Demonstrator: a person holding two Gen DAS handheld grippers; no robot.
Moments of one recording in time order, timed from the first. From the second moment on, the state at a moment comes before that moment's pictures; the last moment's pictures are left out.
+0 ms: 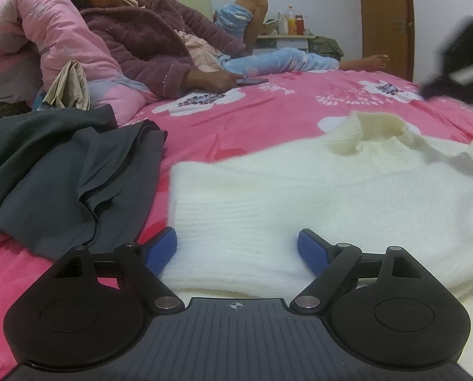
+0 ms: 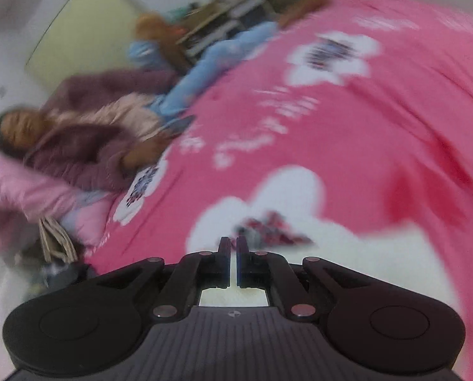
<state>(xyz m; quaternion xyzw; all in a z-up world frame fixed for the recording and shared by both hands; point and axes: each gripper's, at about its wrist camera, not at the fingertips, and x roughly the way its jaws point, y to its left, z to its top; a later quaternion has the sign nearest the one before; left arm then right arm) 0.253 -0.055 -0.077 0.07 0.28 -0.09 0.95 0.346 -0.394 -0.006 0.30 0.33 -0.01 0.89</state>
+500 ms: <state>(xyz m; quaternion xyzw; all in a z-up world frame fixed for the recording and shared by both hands) 0.254 -0.051 -0.078 0.06 0.28 -0.09 0.95 0.379 -0.333 -0.023 0.13 0.35 0.02 0.93</state>
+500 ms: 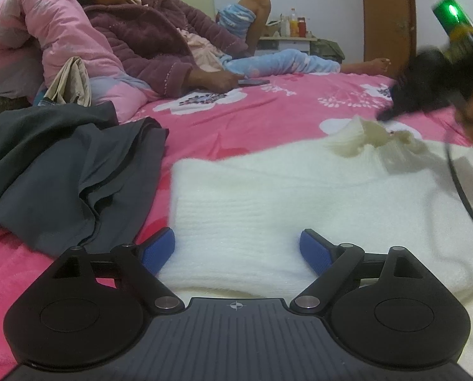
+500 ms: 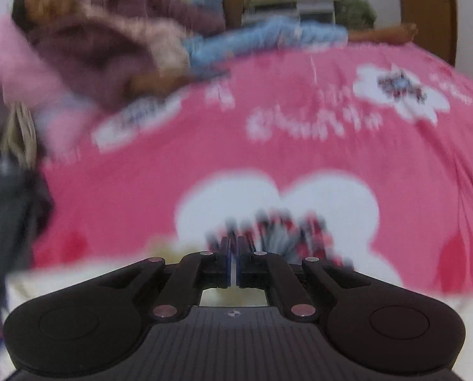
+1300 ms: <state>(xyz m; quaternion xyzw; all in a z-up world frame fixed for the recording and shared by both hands) 0.255 -0.048 -0.078 0.05 0.28 -0.09 0.95 0.359 -0.293 -0.059 0.10 0.40 0.10 0.90</state>
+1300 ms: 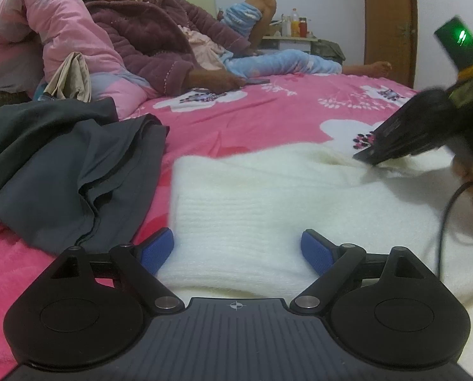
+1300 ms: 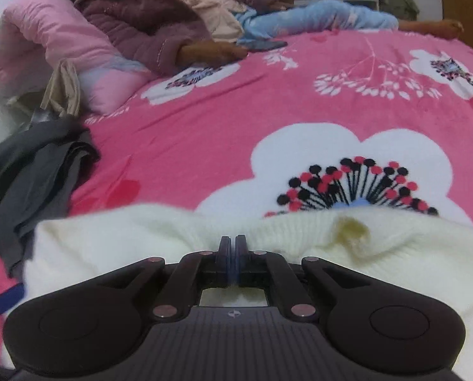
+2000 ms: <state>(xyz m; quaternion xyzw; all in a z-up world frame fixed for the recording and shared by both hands) 0.237 -0.031 -0.051 0.03 0.31 -0.09 0.95 0.098 -0.383 -0.007 0.32 0.30 0.05 0.90</state>
